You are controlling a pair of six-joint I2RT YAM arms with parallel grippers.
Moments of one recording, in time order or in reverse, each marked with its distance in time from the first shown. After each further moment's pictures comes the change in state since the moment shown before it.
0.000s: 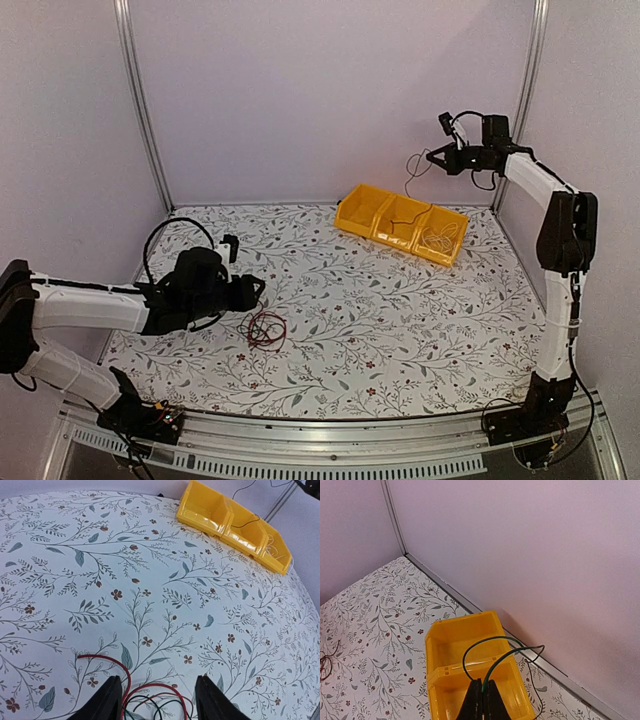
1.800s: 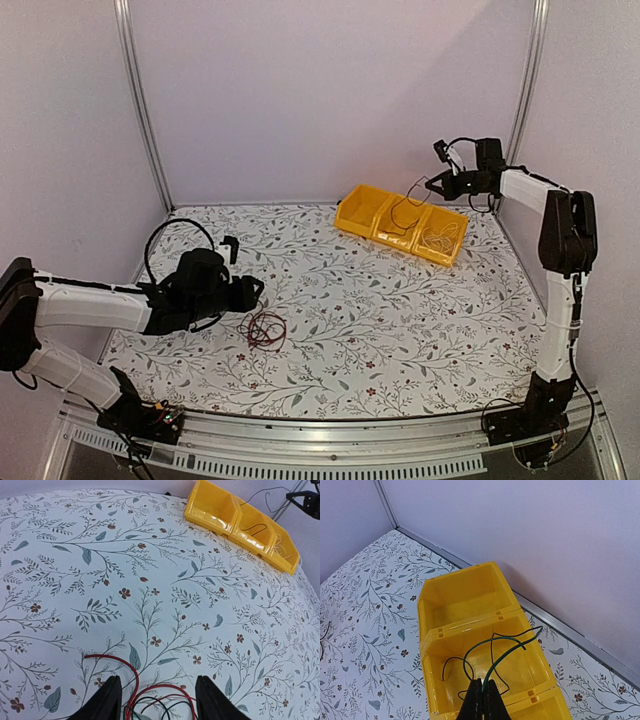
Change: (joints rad) left arm 0.000 0.025 0.002 -0.001 -0.029 0.007; right arm 0.004 -0.048 -0.269 0.071 0.058 -0.037
